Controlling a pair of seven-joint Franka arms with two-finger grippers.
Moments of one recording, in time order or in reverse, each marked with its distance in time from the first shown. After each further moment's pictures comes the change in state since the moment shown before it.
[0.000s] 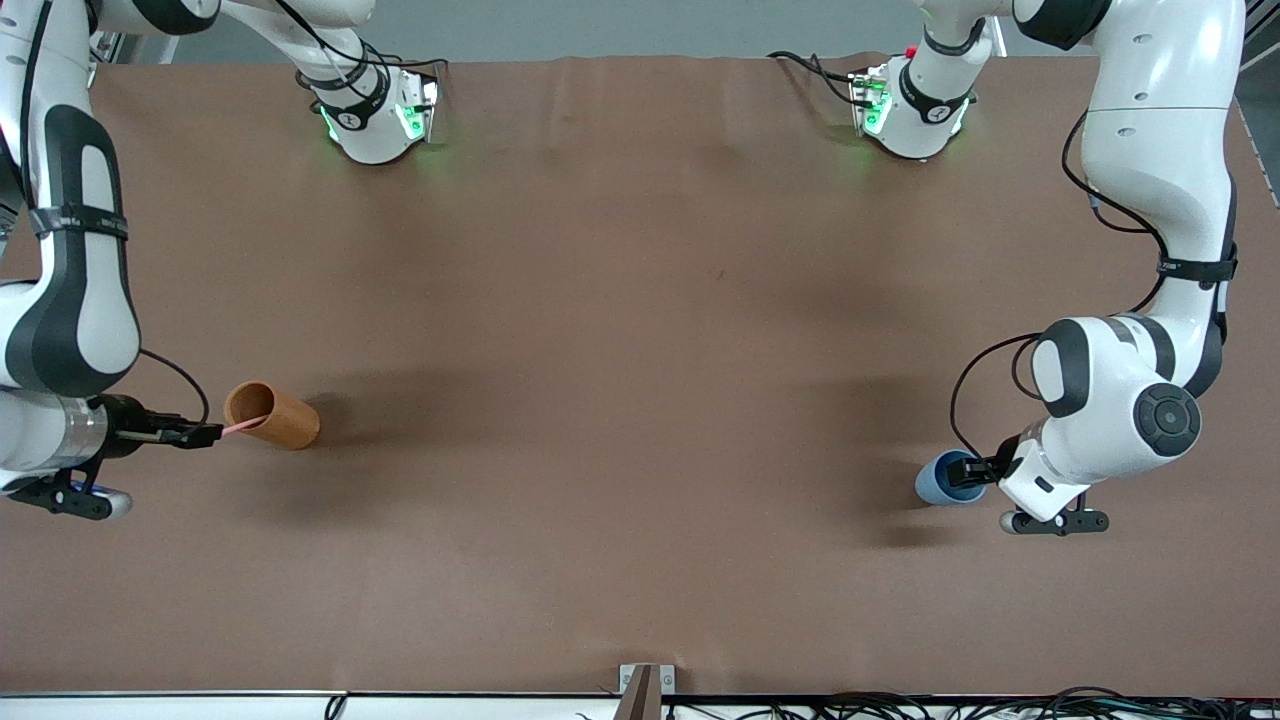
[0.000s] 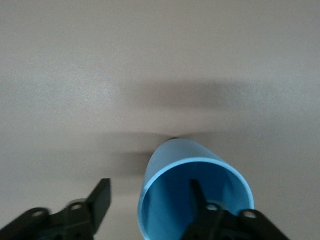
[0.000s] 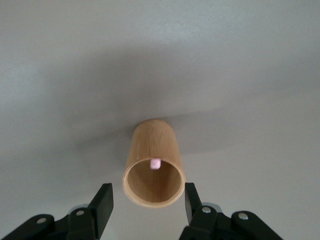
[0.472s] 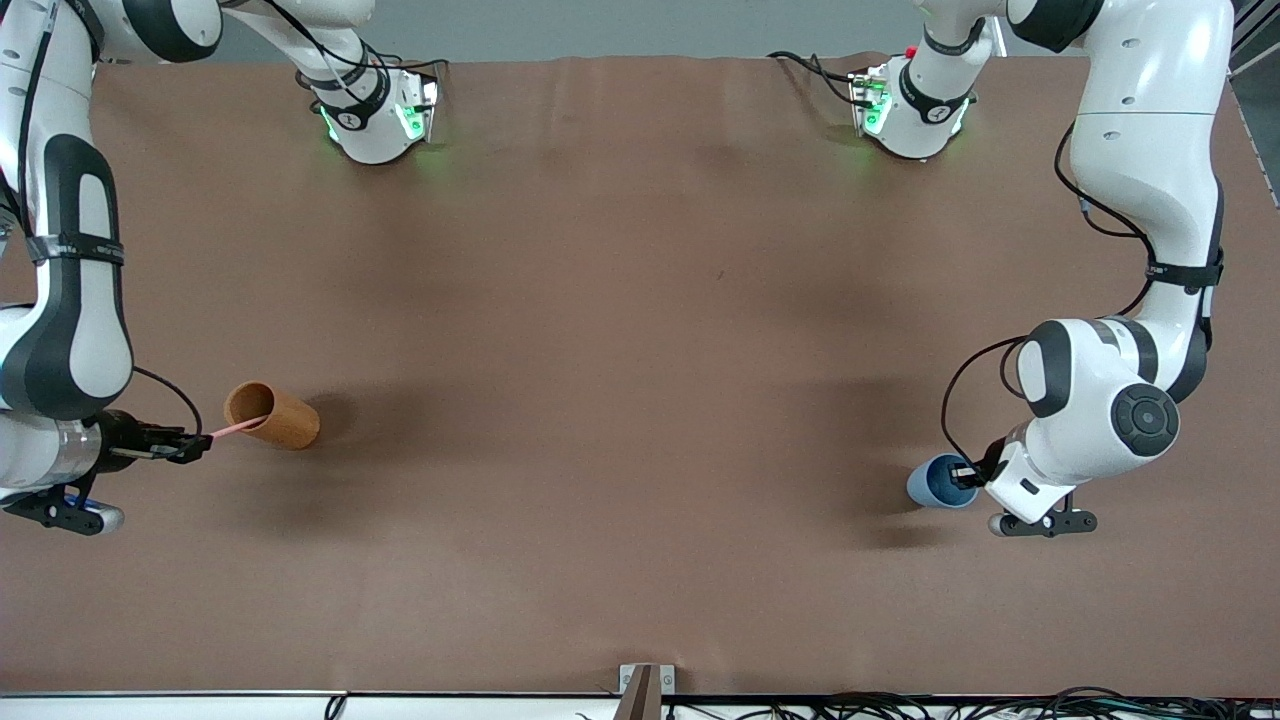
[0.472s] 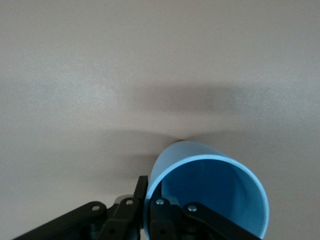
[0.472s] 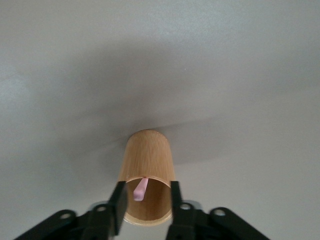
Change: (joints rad) left arm -0.020 0.004 -0.002 0.004 0.026 0.015 -0.050; right arm -0.015 0.056 -0.001 0.052 0.000 -0.001 0.010
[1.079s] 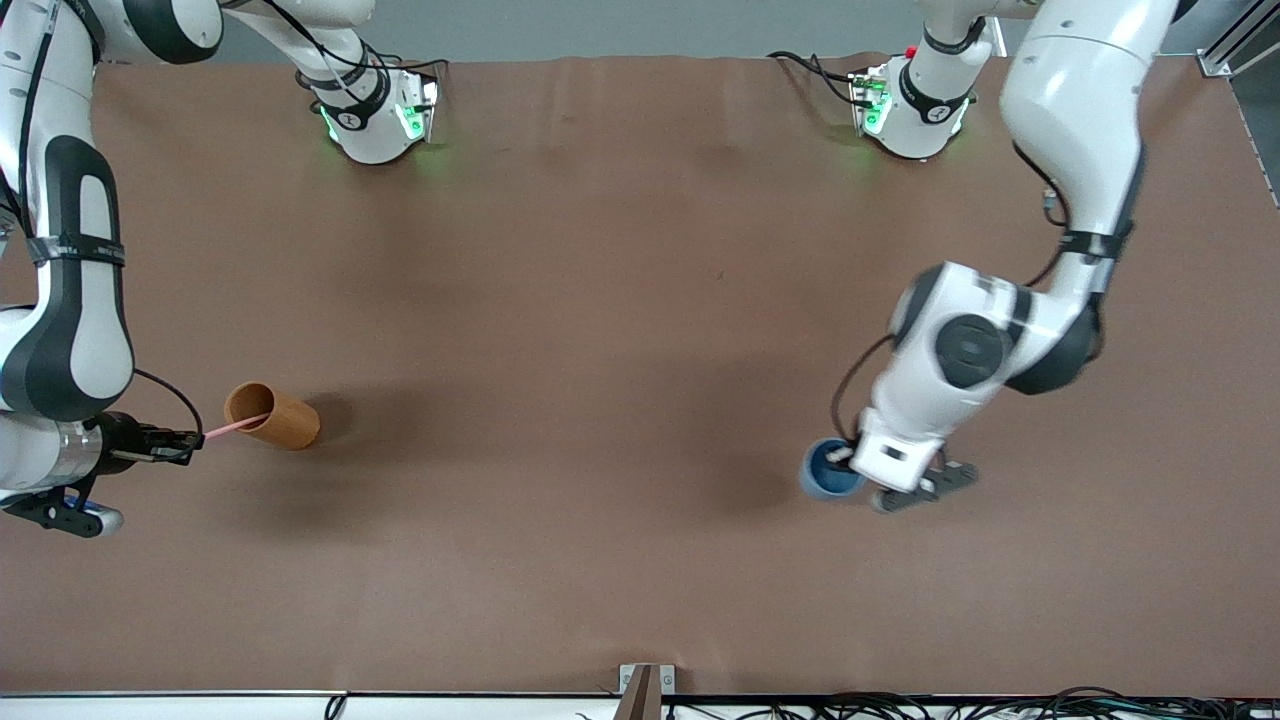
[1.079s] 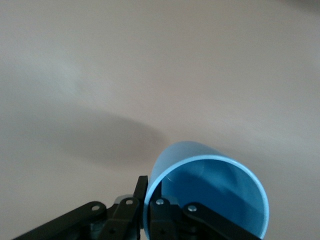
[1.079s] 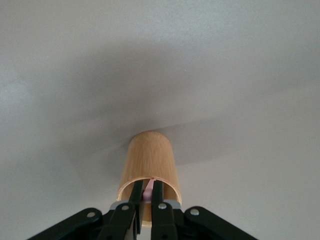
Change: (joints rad) left arm -0.092 -0.072 -0.308 0.013 0.329 -0.036 -0.831; right arm 0.001 0.002 0.005 0.010 0.000 -0.001 0.033
